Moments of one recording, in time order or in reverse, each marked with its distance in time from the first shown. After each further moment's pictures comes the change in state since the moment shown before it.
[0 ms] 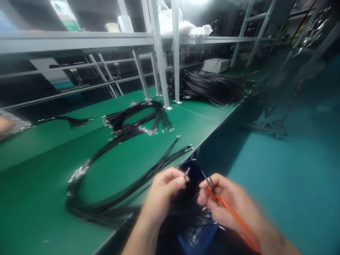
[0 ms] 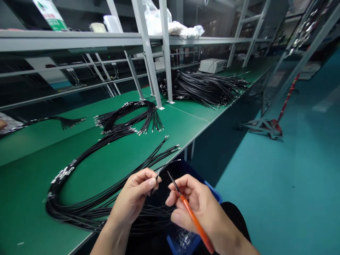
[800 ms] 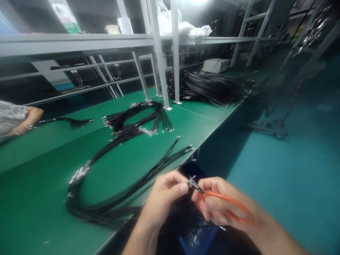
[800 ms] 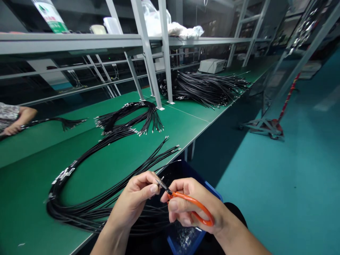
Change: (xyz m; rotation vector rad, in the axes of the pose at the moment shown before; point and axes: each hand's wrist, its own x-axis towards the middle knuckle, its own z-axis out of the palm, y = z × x) left_hand -0.003 0.003 0.001 -0.059 -0.136 0.062; right_hand 0.022 -0.006 -0.007 0.311 -0.304 0.282
